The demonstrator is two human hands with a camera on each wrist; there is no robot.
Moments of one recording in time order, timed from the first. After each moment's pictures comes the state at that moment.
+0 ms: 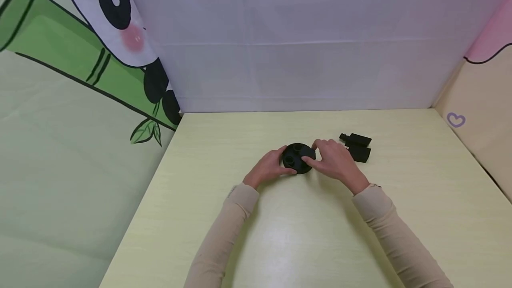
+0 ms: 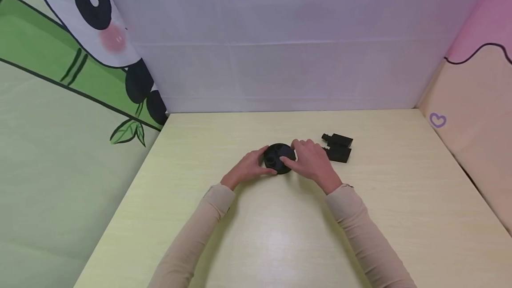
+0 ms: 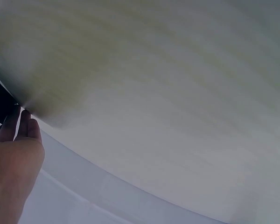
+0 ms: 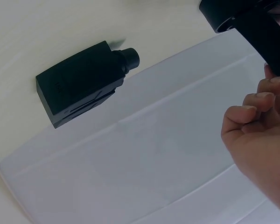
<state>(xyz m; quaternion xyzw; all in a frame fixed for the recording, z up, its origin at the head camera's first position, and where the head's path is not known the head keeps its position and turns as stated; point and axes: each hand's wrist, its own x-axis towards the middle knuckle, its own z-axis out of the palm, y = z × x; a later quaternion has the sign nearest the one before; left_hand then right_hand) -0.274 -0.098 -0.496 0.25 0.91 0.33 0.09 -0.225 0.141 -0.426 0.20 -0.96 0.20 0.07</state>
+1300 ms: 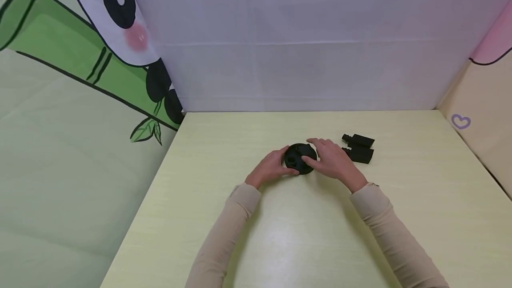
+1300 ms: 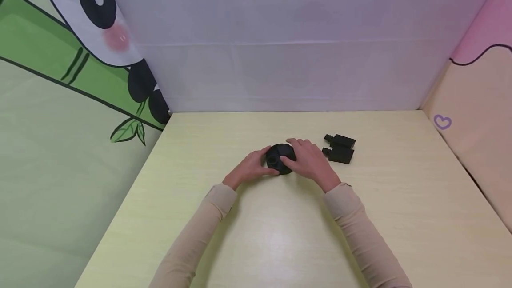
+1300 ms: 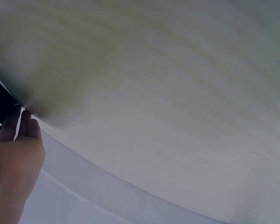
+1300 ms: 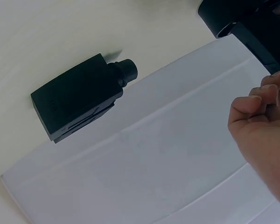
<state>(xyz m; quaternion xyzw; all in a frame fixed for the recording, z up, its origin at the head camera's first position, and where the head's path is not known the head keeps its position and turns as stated) -0.283 -0.085 -0.492 0.24 0.90 0.34 0.08 -0.246 0.145 -0.422 0.23 -0.95 0.22 0.02</state>
